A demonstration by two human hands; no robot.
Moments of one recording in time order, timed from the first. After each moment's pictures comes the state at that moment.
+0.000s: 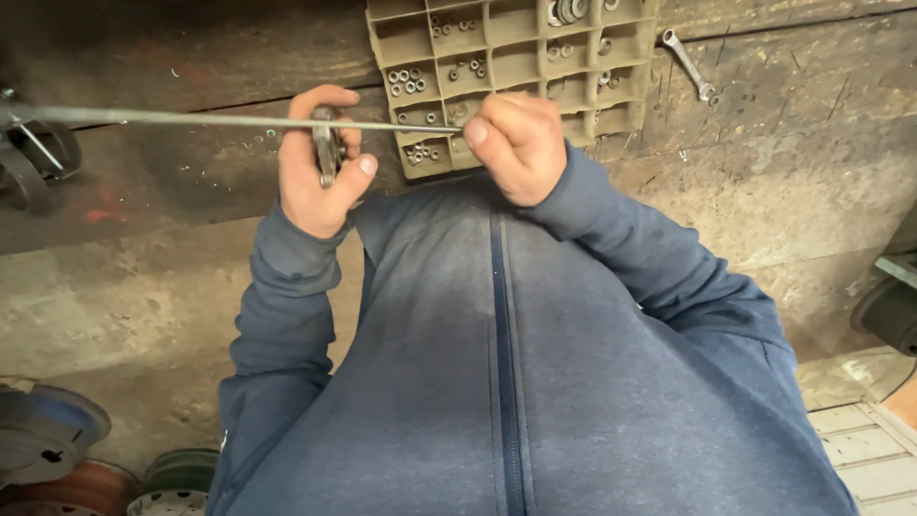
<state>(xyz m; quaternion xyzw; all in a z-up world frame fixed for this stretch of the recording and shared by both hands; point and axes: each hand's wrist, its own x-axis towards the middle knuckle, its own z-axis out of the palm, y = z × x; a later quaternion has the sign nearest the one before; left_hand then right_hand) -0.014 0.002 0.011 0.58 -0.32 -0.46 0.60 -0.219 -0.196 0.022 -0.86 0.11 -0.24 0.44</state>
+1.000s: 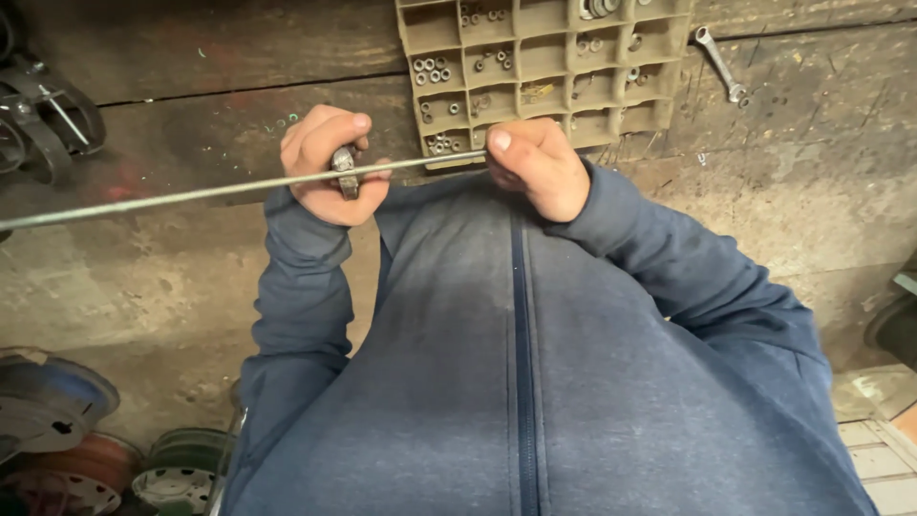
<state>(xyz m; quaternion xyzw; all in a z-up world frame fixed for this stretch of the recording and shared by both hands) -0.001 0.004 0.010 0.62 -0.54 -0.16 0.54 -0.238 -0.176 -0.002 -0.49 0.21 -0.04 0.85</state>
